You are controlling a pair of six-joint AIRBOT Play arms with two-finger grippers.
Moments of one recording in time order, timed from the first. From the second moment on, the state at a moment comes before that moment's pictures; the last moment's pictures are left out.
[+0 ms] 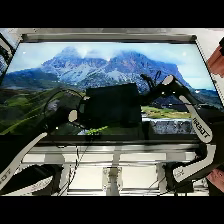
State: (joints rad) left arm -0.54 -1.20 0.77 1.38 -0.88 -1.70; right arm 0.10 -1.69 1.26 -0.89 1.20 1.02
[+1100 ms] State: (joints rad) left arm -0.53 -1.05 0.75 1.65 -1.04 -1.97; right arm -0.68 -1.66 1.49 -1.58 1.38 1.38
